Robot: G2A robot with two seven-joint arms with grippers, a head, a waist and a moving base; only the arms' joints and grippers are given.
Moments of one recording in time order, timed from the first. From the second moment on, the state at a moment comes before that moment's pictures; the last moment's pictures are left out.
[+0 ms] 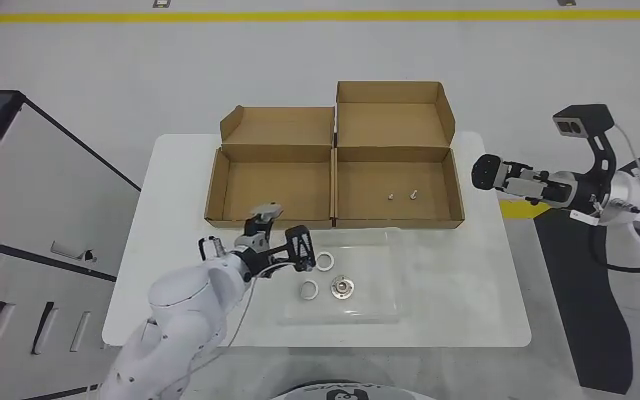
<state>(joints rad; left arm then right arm) 1.62 -1.10 -1.22 -2.35 1.90 -0.77 -0.80 -1.30 -0.85 1.73 -1.67 0.59 -0.42 1.40</state>
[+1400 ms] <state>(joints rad) 1.53 -1.13 -1.01 -2.32 1.79 -0.71 -1.00 -1.30 -0.85 1.73 -1.67 0.59 -0.42 1.40</state>
